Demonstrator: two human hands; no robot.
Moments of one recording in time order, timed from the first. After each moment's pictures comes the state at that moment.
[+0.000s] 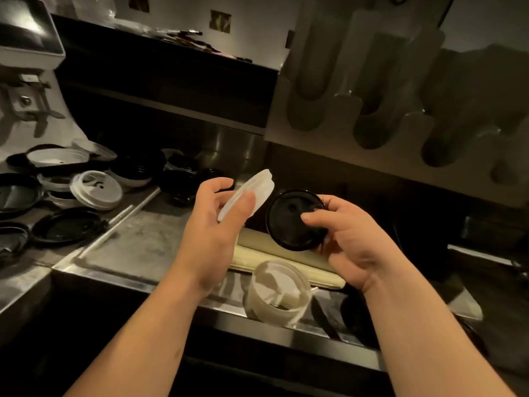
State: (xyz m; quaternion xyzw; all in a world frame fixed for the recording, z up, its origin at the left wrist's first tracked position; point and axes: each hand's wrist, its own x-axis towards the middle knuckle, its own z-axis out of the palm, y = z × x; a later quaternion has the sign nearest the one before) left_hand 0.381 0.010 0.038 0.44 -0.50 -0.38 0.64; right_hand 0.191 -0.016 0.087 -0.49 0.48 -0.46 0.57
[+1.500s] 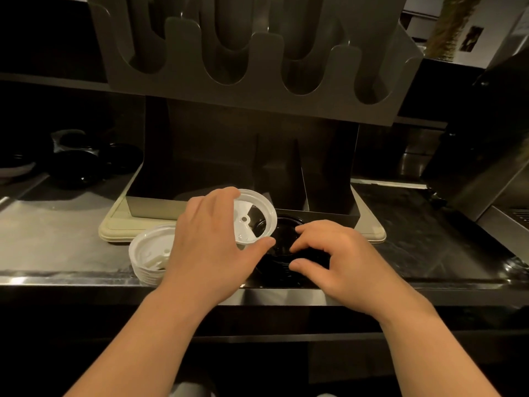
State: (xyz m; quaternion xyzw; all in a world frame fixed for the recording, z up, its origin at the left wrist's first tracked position) left_hand 0.218 0.031 0.001 0.58 -0.73 -0.05 0.37; right_hand 0.005 0.065 0.030 -0.80 0.54 -0.22 0.11
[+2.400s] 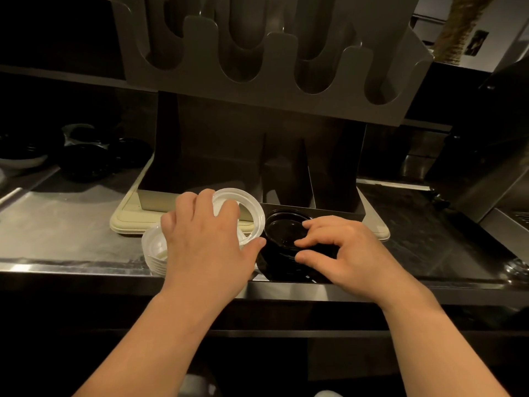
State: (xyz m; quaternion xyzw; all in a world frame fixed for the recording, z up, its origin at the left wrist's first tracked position) left_hand 0.227 0.045 0.005 0.65 -0.71 0.09 0.27; right_hand 0.010 0.063 0.035 -0.78 0.57 -0.22 0.13
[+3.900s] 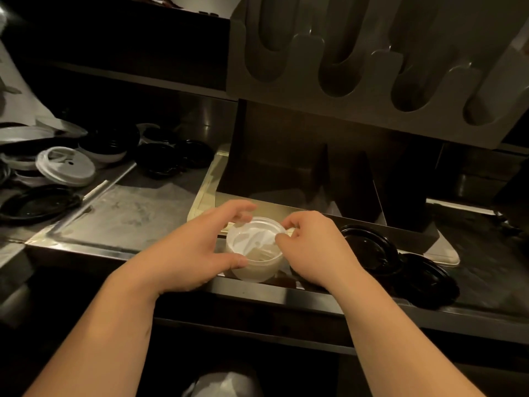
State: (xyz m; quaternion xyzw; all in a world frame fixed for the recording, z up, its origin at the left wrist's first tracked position) left_hand 0.377 0.032 0.011 0.50 -0.77 -0.29 0.25; right_hand 0.167 0.017 0.024 -0.69 0.66 -0.21 0.22
